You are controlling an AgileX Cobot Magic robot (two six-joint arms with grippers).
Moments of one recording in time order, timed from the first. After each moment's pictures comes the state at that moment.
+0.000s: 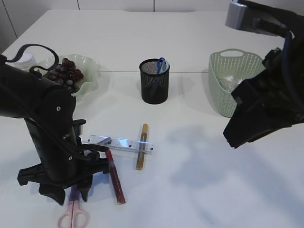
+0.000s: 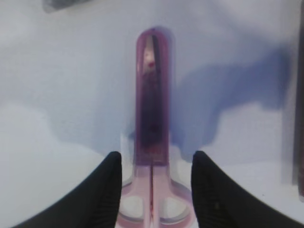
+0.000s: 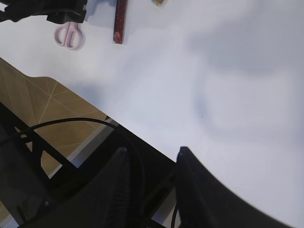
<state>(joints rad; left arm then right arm) -0.58 1.90 -1.01 -0.02 0.79 -0.79 0.43 1.31 -1.17 0.34 1.24 -0.09</state>
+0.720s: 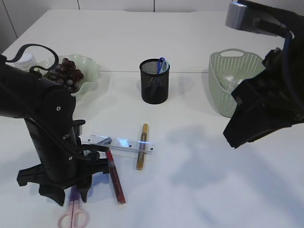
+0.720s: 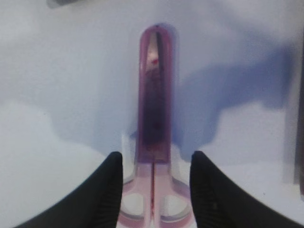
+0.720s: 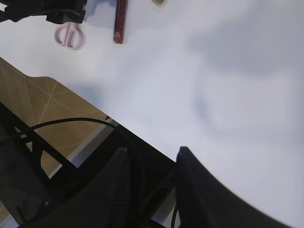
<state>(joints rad) -0.58 1.90 -1.01 -0.02 0.80 -0.80 0.43 1.31 -1.17 0.34 1.24 -0.09</state>
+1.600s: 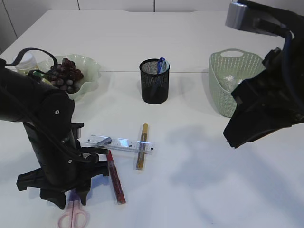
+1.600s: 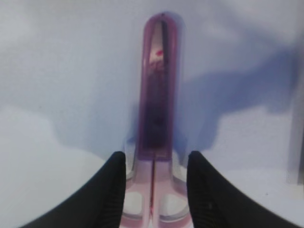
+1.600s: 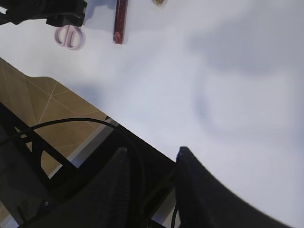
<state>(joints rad) -0.58 1.90 -0.98 -0.04 0.78 -0.81 0.43 1.31 -1.17 0.34 1.24 -0.09</state>
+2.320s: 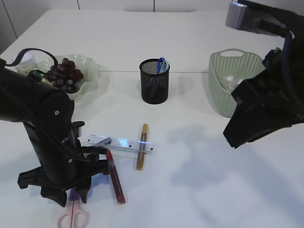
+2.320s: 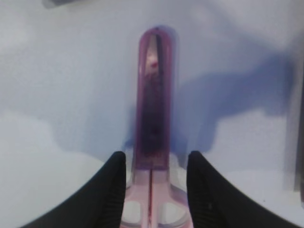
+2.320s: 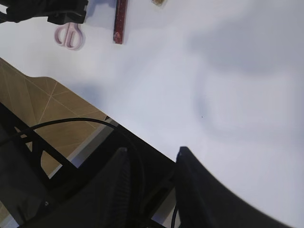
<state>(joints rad) -0.58 1.90 -0.98 -0.02 0.75 -0.81 0.43 1.31 -1.17 0.34 1.24 -0.09</state>
